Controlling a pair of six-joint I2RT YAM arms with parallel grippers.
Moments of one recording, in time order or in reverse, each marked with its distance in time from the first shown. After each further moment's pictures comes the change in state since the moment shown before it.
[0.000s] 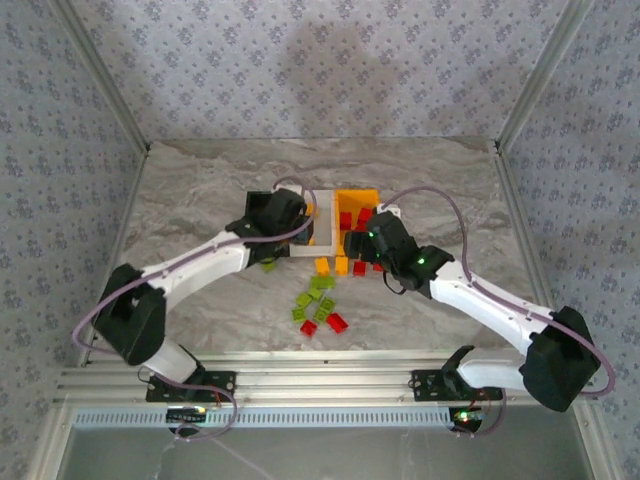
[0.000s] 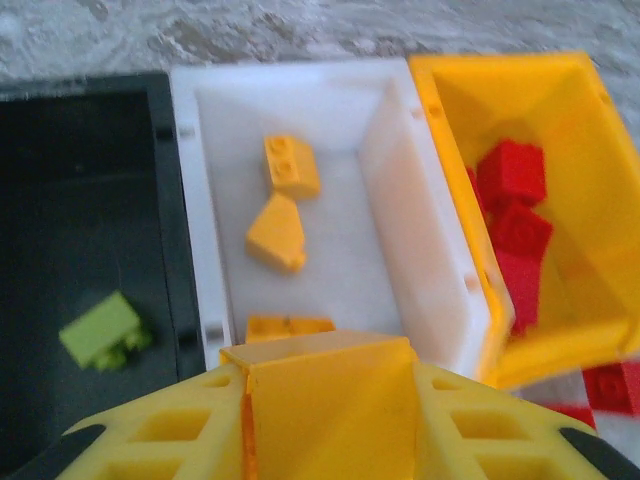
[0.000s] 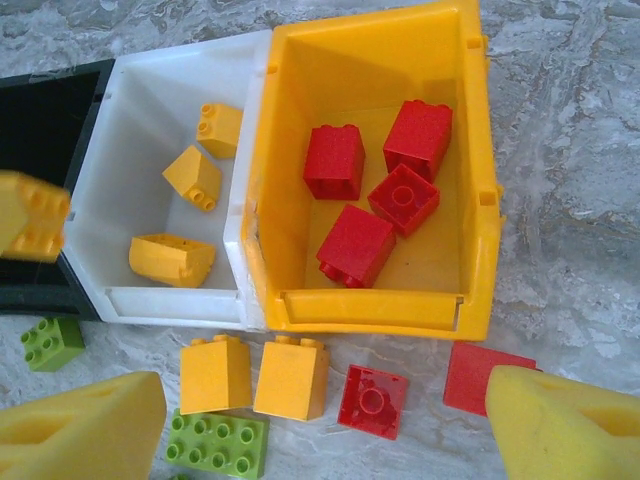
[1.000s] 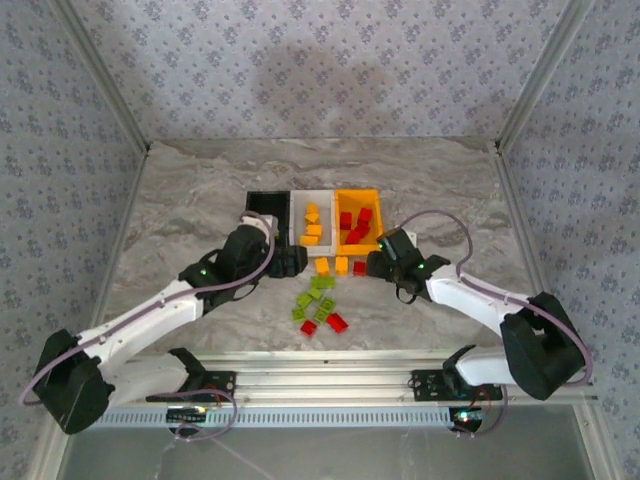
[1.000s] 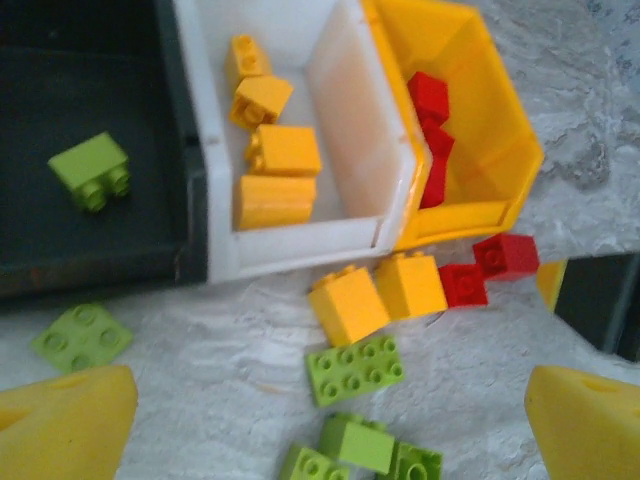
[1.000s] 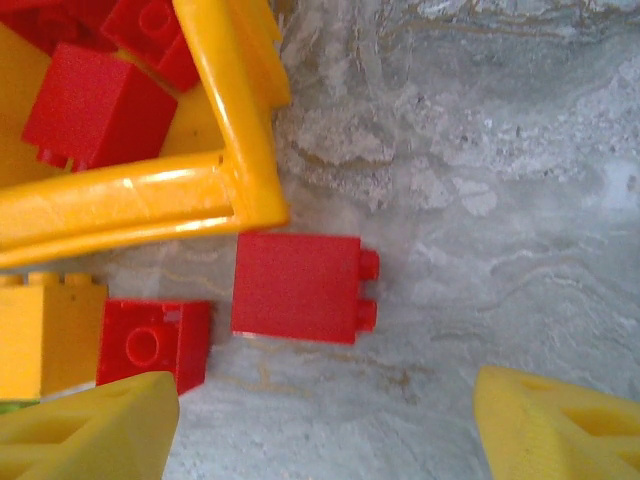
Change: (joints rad) left arm -0.036 -0.515 -0.434 0.039 0.137 -0.132; right arm -0.141 0.098 -0.193 0.050 -0.053 0.061
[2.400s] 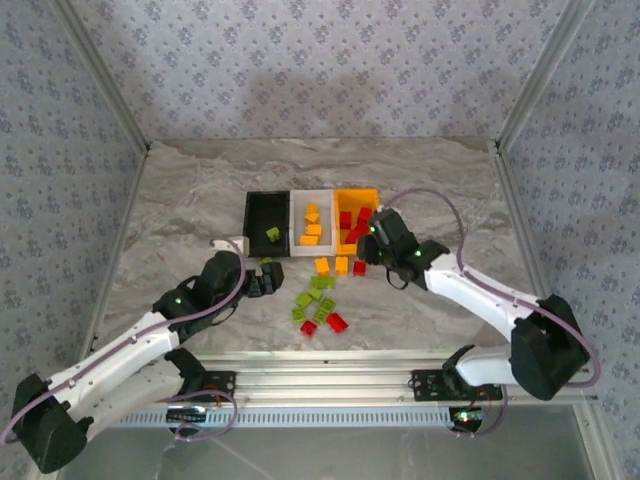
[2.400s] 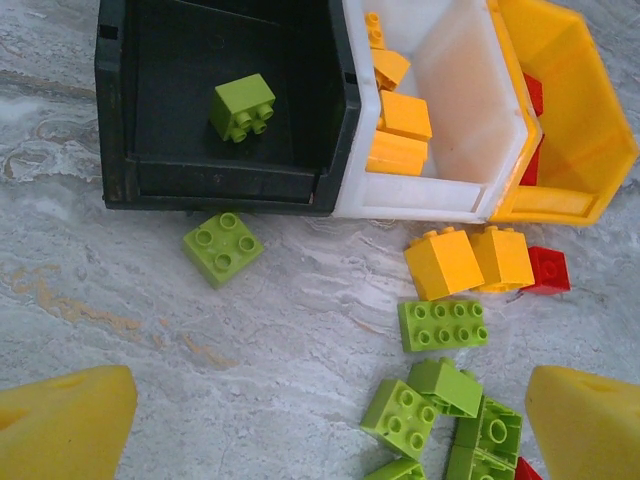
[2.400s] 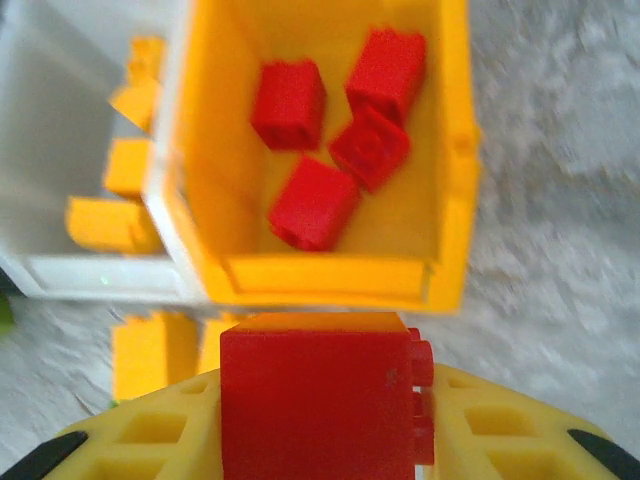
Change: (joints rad) left arm 0.000 -0.259 -0.154 -0.126 -0.123 -0.084; right arm 0.064 0.022 0.239 -0.072 -0.034 -0.106
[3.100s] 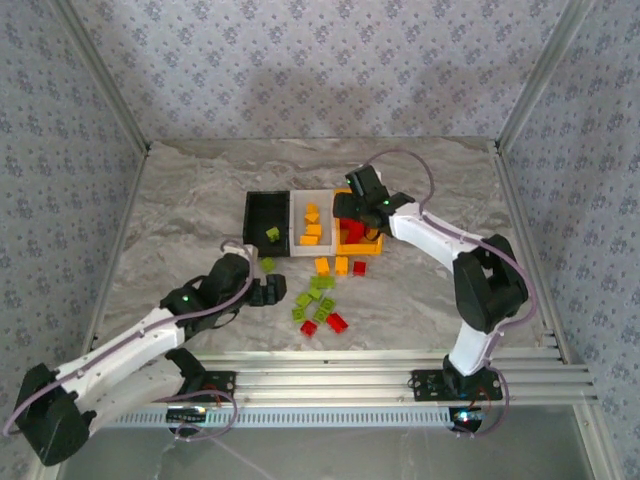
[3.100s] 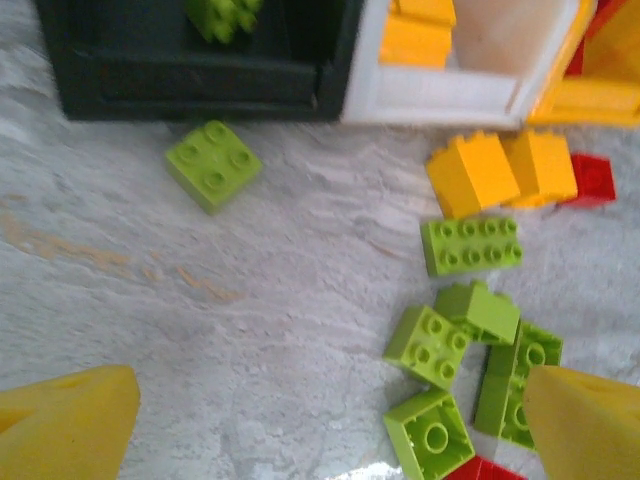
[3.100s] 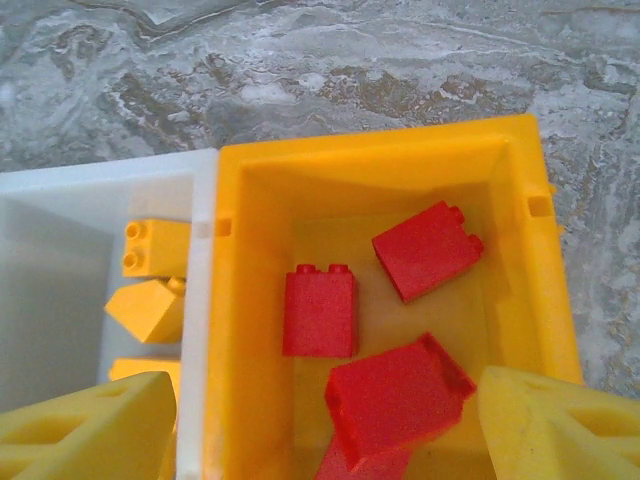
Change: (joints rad) left arm -0.021 0.082 -0.016 -0.048 0.095 0.049; right arm -0.079 0.381 0.377 0.000 0.010 -0.028
